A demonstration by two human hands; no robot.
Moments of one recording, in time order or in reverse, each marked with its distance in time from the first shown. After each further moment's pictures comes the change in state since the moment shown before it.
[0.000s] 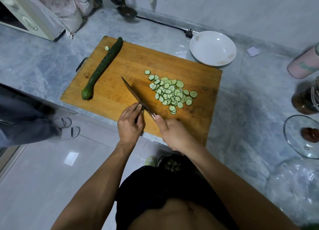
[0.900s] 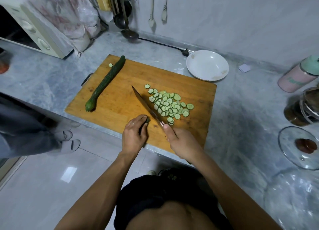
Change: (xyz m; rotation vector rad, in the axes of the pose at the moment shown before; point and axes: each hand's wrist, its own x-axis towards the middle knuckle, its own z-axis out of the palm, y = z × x) left_hand 0.002 0.020 -0.005 -0.037 -0.151 -0.029; right_hand -0.015 0.016 -0.022 -0.037 0.106 -0.015
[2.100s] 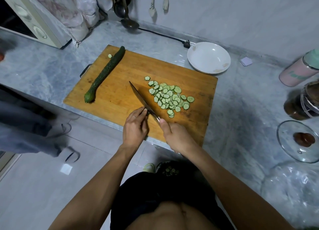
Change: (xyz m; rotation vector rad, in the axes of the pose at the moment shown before) left_hand -0.005 0.003 0.000 0.041 -0.052 0.024; right_hand 0.006 0.002 0.020 -0.039 -0.038 -0.016
